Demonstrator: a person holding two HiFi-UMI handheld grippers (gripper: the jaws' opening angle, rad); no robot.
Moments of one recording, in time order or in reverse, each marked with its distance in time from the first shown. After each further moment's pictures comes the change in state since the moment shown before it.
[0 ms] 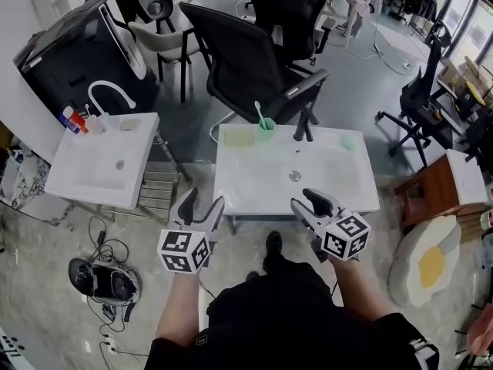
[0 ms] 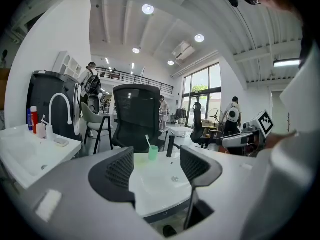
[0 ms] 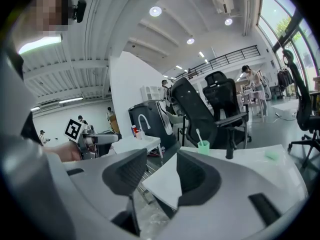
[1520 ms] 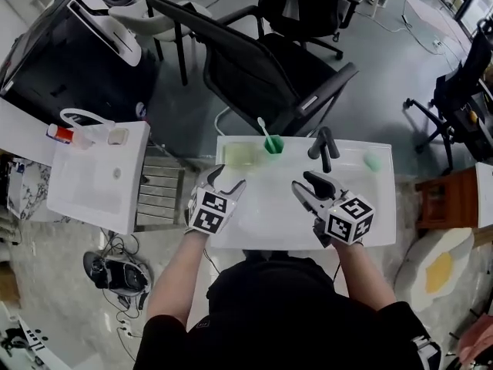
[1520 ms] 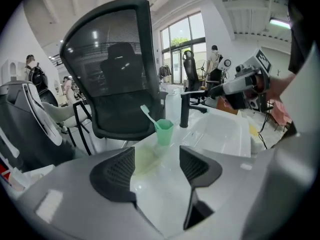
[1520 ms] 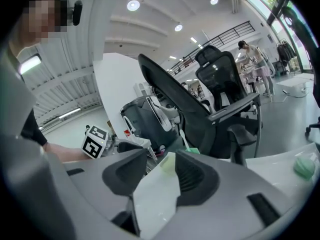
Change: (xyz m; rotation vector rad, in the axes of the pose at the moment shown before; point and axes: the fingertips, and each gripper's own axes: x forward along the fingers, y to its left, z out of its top) left arm 0.267 0.060 -0.066 0.327 0.500 -0.117; right arm 0.154 -0.169 0.028 0.156 0.075 0.092
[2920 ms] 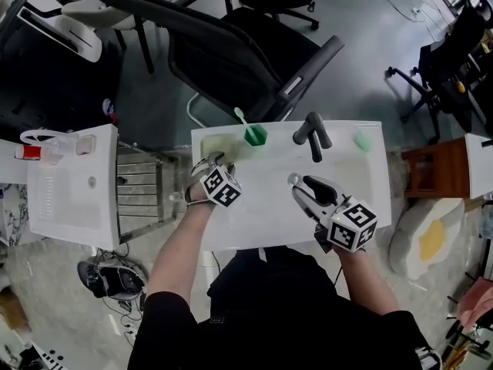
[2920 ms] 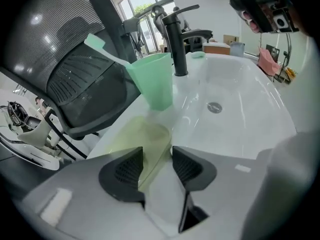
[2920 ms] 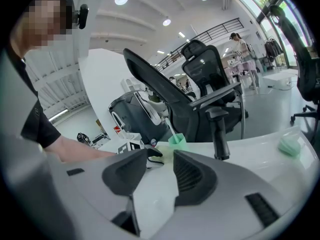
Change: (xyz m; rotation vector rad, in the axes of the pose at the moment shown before) left arm 0.157 -0.001 -0.082 0.367 0.306 -0.049; right arm -0.020 -0.025 -0.040 0.089 0.059 -0.115
